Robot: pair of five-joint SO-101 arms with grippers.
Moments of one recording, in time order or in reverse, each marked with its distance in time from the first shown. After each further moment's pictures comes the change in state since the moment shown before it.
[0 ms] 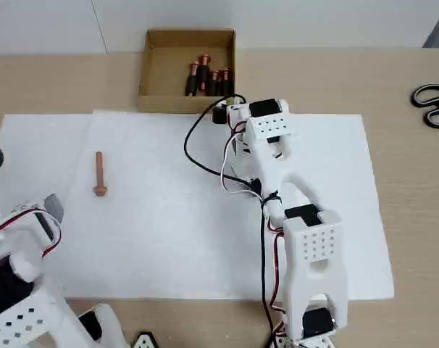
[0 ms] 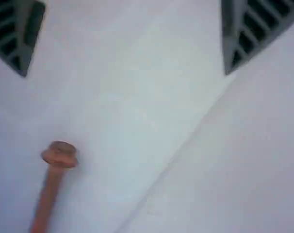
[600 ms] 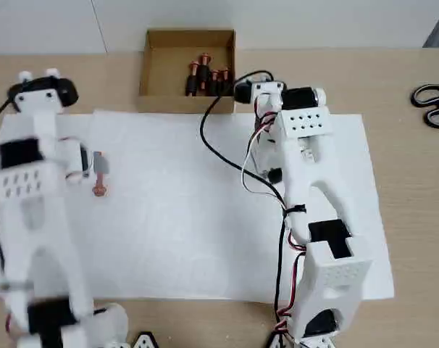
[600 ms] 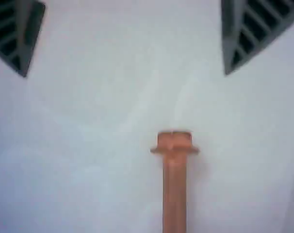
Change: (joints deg) left arm 16.5 49.5 -19.4 -7.4 -2.6; right arm 5.1 -16.1 7.2 1.1 0.2
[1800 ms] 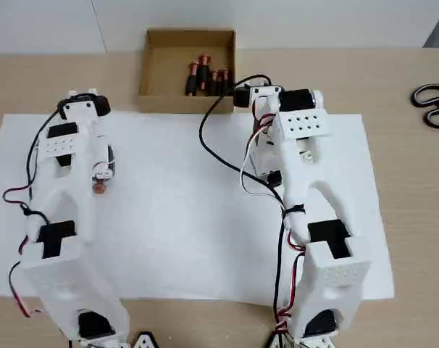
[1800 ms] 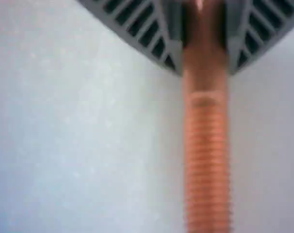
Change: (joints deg) left arm 3.8 29.5 -7.3 -13.3 0.0; right arm -0.2 0.0 0.4 0.0 0.0
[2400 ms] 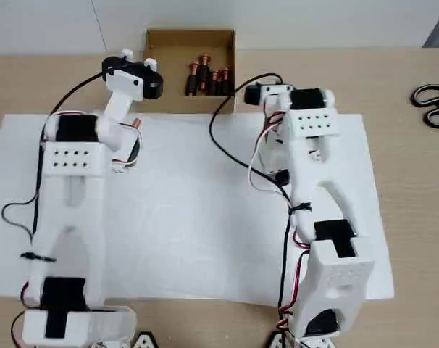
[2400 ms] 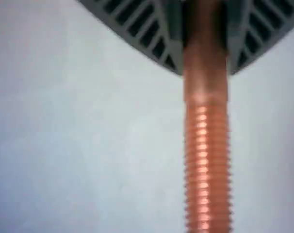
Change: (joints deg) left arm 12.1 -28.2 0.2 14.2 -20.2; right arm 4.4 -0.2 0.0 0.0 0.0
